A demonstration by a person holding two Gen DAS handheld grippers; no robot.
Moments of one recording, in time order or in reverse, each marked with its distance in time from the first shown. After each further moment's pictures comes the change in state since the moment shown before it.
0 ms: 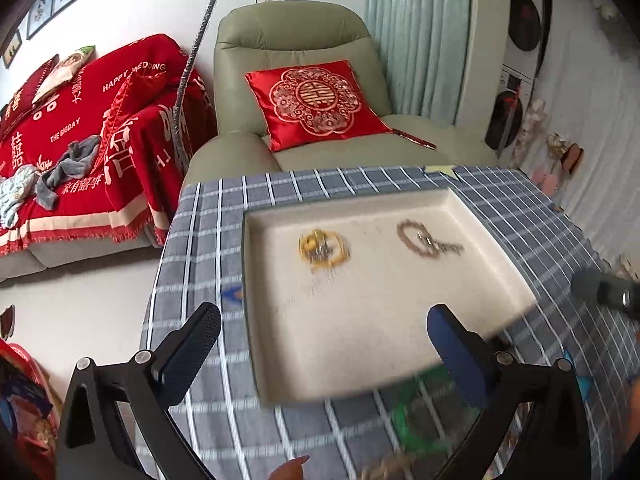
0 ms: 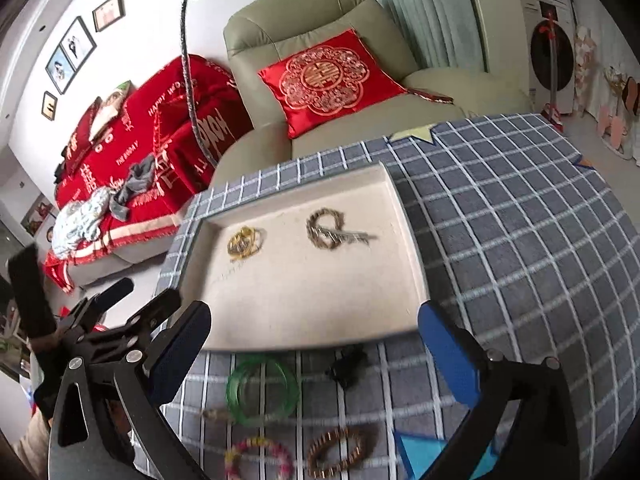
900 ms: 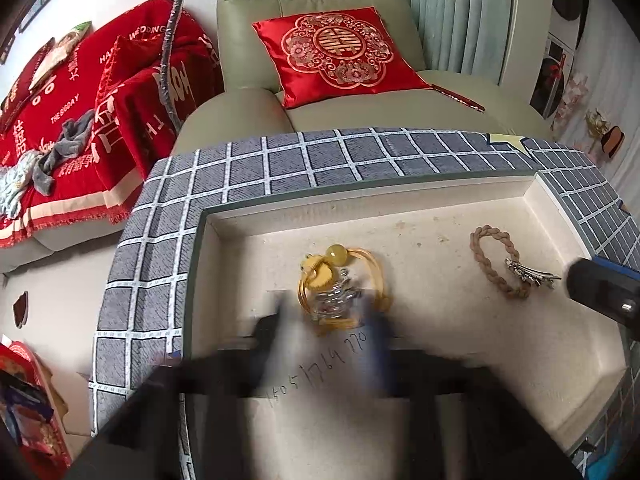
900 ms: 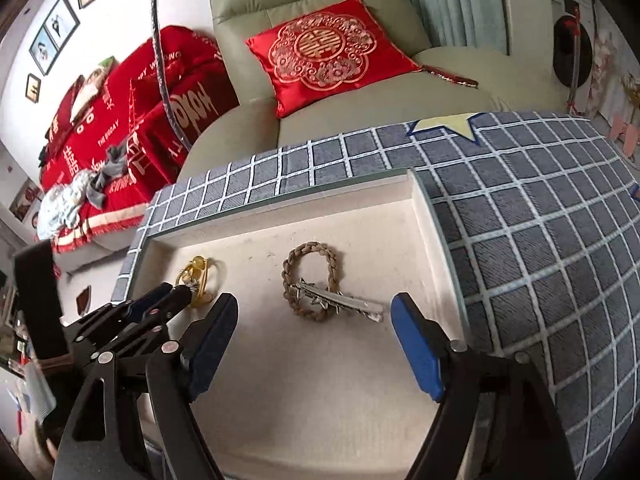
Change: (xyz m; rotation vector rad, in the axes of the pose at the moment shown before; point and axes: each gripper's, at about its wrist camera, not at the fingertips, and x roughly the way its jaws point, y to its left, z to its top) left arm 0.132 -0.006 0.043 -0.030 0.161 0.110; right arm 0.123 -0.011 0.059 -0.008 0.082 -0.002
